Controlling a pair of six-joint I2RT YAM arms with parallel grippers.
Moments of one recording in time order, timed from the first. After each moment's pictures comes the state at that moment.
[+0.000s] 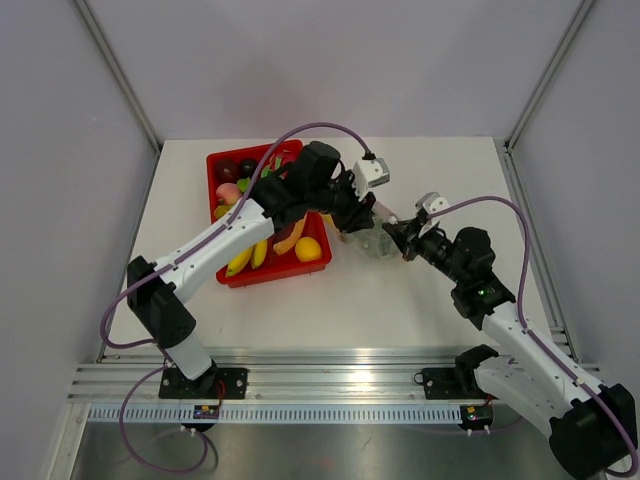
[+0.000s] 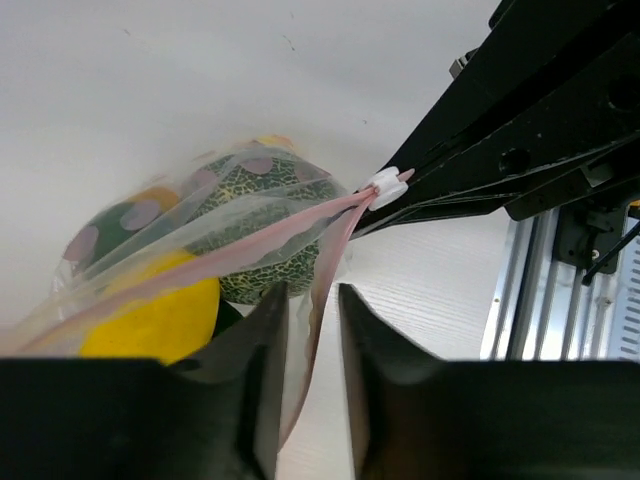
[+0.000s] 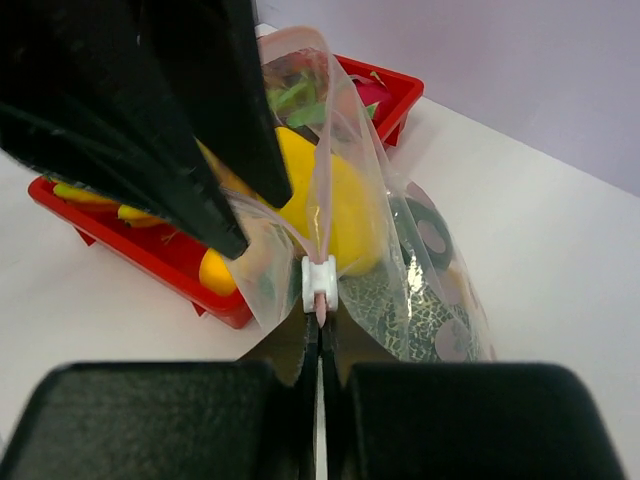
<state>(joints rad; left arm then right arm) -0.79 1.67 1.67 -0.56 0.47 0.19 0.43 0.85 0.55 0.29 -0.34 -0.01</state>
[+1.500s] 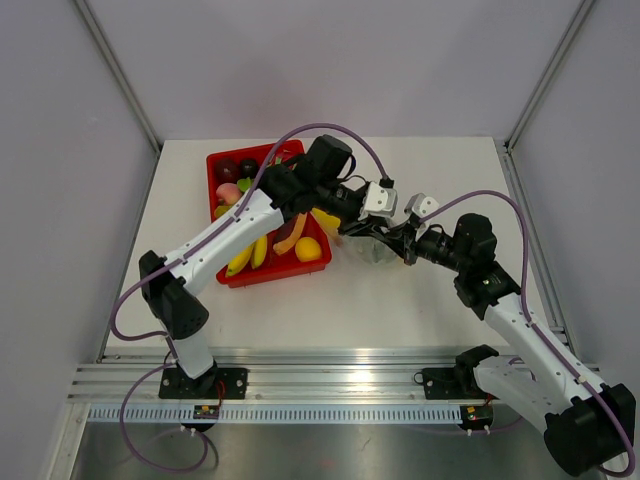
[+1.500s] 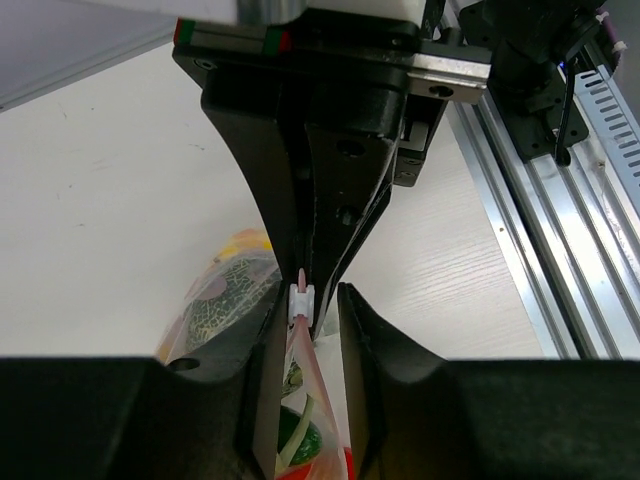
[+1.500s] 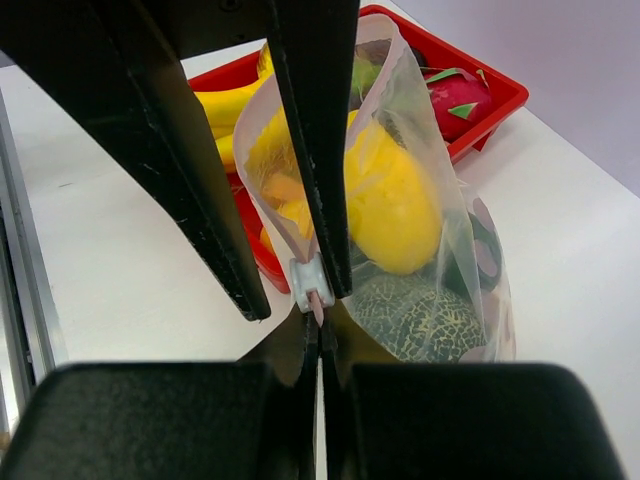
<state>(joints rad) -0.81 1.76 1.86 -0.80 0.81 0.76 0.38 0.89 0.67 0.11 -0.64 -0.17</state>
